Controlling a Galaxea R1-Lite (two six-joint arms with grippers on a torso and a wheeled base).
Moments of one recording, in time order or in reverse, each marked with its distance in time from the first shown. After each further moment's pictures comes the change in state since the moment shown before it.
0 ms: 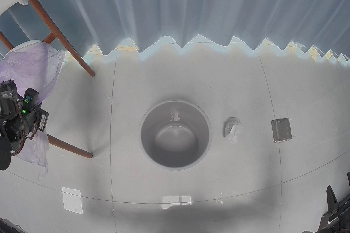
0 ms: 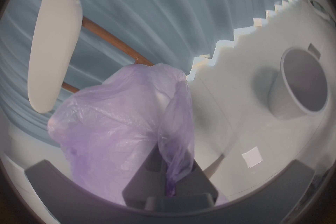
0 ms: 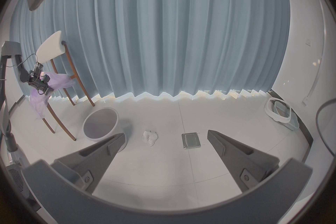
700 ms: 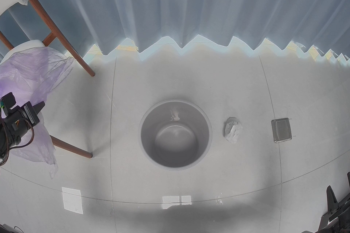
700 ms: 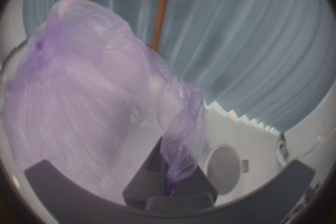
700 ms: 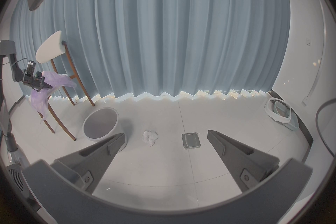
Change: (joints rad) left arm 0.151 -0.140 0.092 -0.004 -0.549 -0.939; right arm 0.000 0.000 0.000 0.000 0.000 0.000
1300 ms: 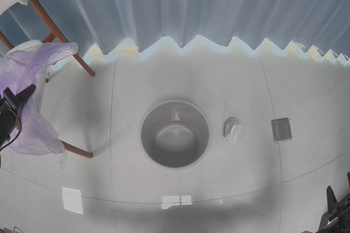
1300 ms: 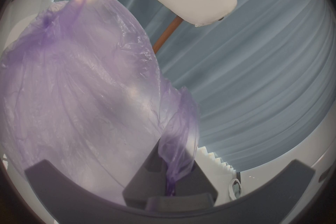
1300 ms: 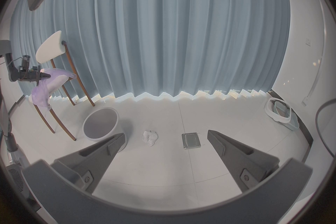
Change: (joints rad) left arm 0.035 -0.112 0.069 -0.219 -0.153 -0.480; right arm 0.000 0.000 0.000 0.000 0.000 0.000
